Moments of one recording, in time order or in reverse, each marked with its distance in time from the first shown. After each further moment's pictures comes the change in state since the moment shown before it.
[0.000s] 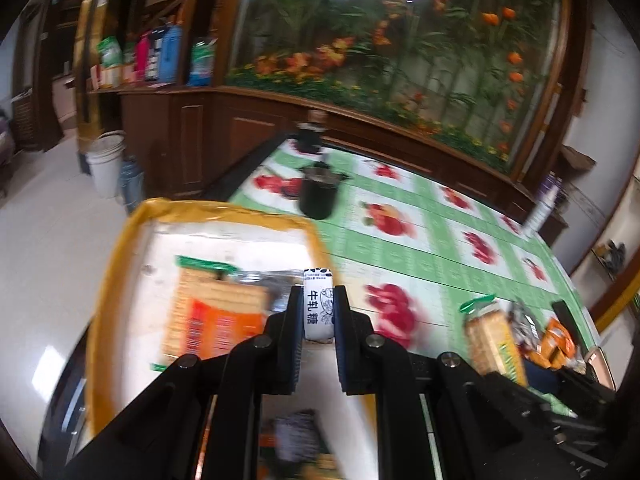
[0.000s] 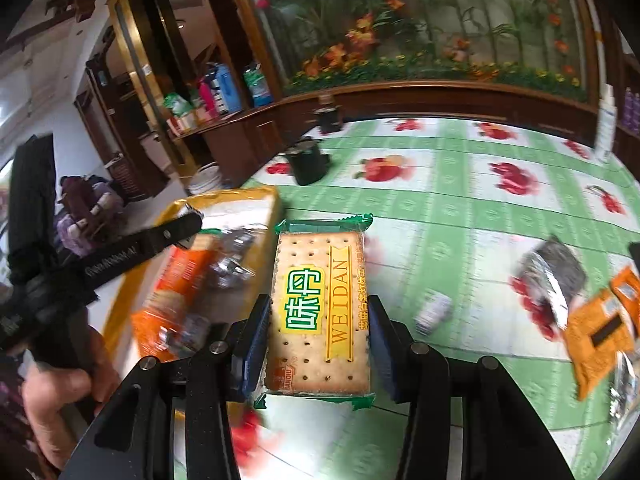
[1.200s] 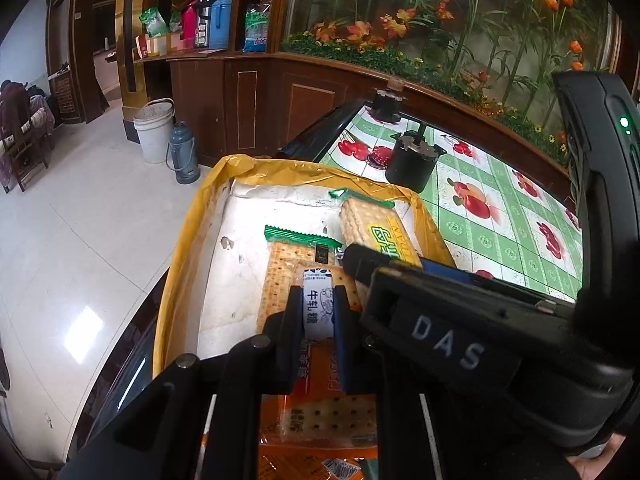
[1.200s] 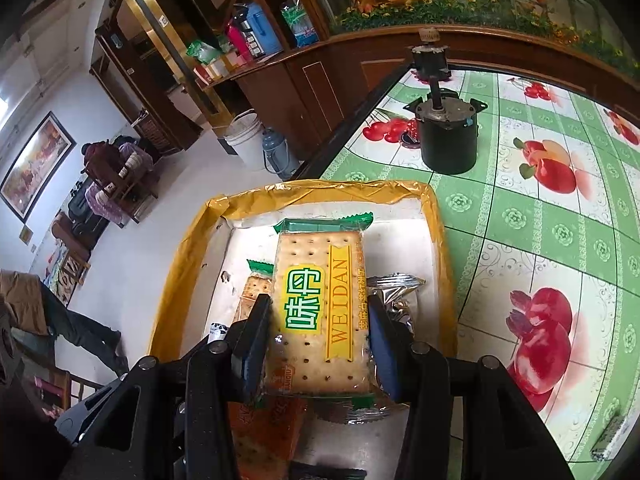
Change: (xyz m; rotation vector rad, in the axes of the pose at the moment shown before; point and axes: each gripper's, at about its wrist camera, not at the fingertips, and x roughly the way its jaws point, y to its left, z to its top) left arm 0.022 0.051 -0.004 -0.054 0.112 0.169; right arm 0.168 0.100 0.069 -0.003 0.231 0.137
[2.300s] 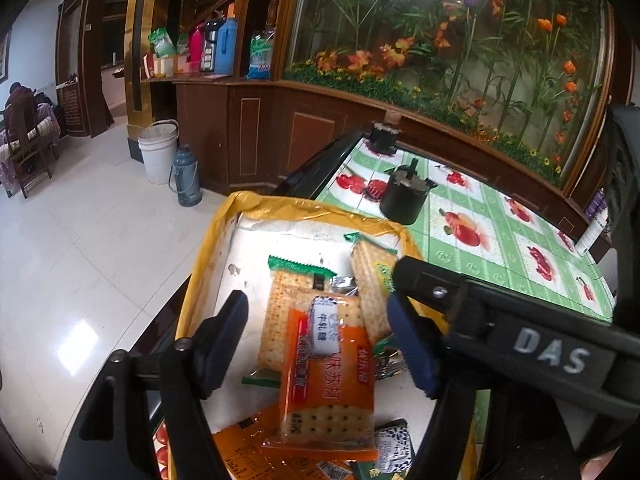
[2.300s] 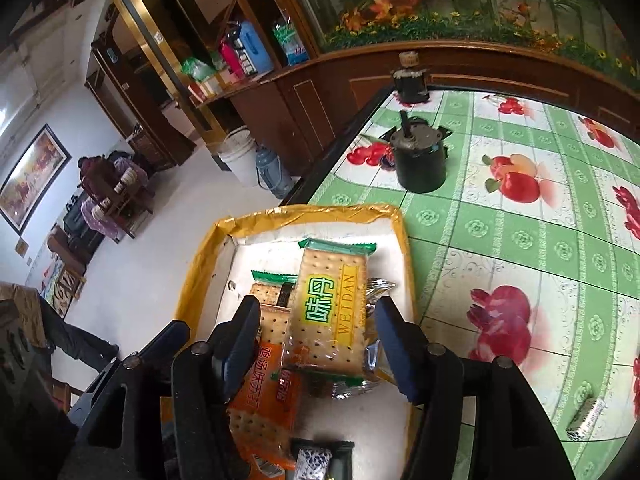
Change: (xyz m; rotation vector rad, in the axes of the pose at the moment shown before) left arm -0.025 0.000 0.006 -0.011 -0.112 -0.006; right arm -0.050 -0.002 0.000 0.022 -0.062 -0.030
